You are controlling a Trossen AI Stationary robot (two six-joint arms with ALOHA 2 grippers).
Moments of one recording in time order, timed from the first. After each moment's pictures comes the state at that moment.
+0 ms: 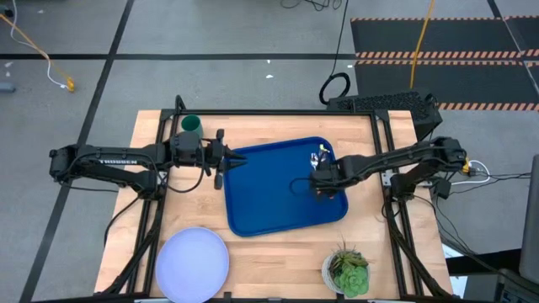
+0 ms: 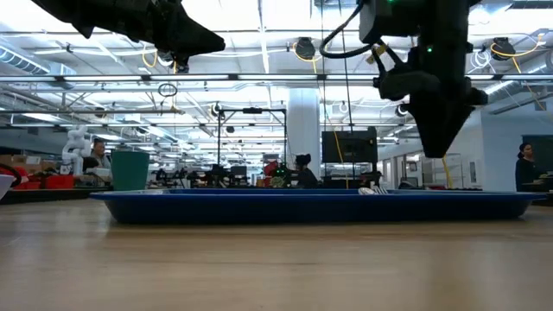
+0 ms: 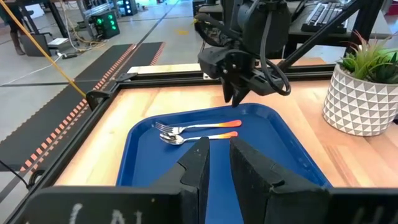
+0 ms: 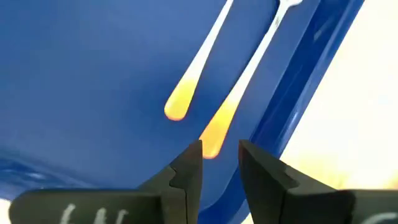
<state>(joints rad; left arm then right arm) 0.16 1.01 0.64 0.14 0.13 0.12 0.07 1.49 0.99 -1.06 0.15 1.04</state>
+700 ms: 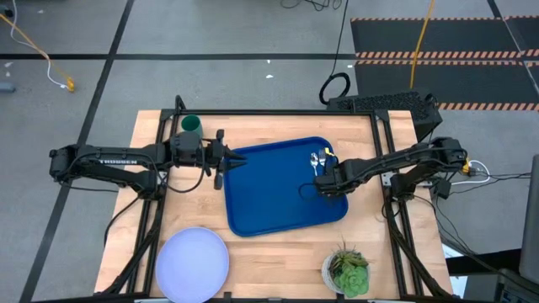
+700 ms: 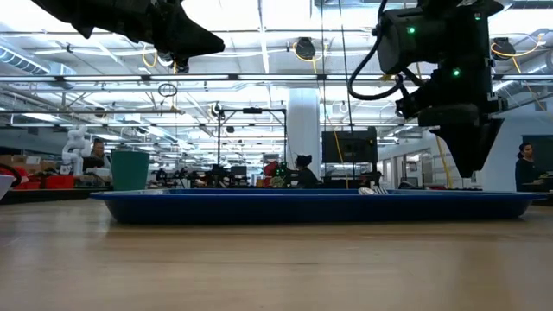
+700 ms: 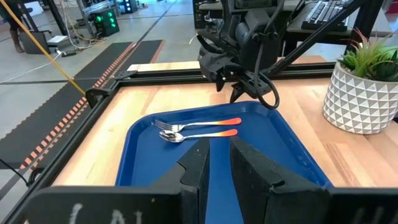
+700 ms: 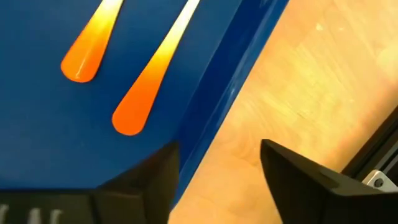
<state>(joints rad) 0.16 1.01 0.64 0.14 0.13 0.12 0.08 1.49 0.89 -1.15 0.19 0.98</state>
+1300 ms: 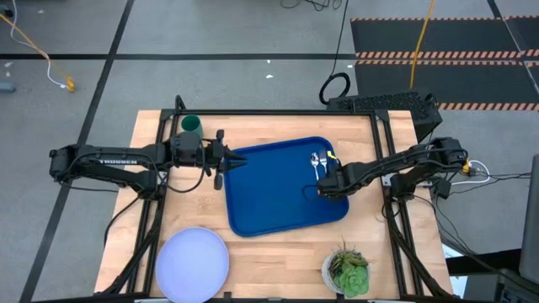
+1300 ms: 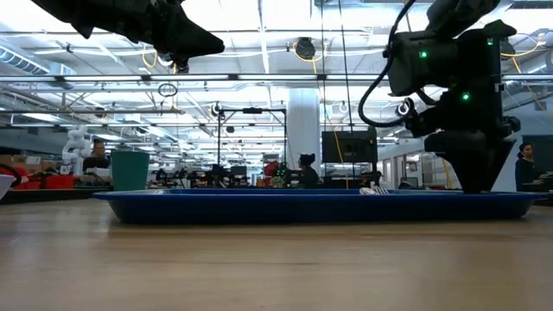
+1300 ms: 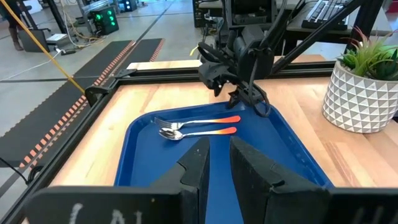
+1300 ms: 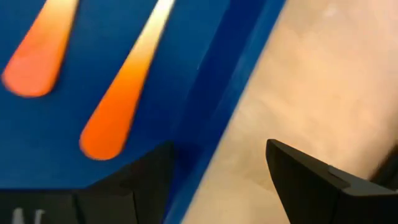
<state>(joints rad) 0.16 1.01 0.64 0.13 0.13 0.11 0.08 1.49 0.75 -1.00 0.21 1.04</state>
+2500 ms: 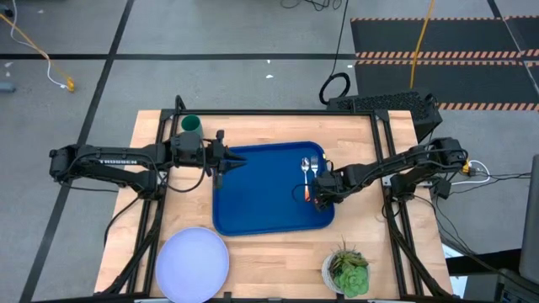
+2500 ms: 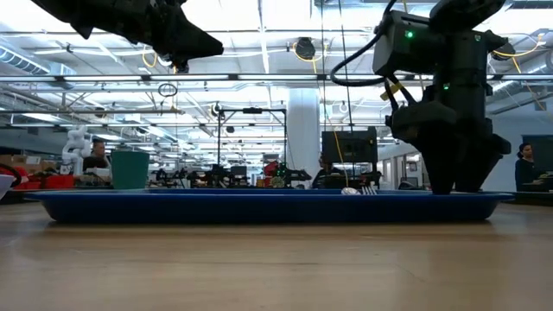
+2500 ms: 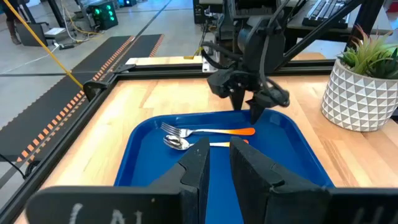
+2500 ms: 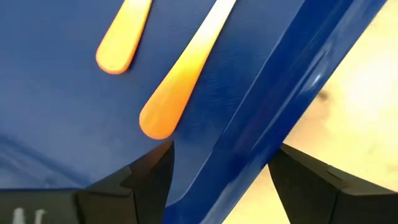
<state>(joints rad) 0.16 1.01 0.64 0.12 0.13 0.10 0.09 1.49 0.74 -0.65 -0.05 1.11</state>
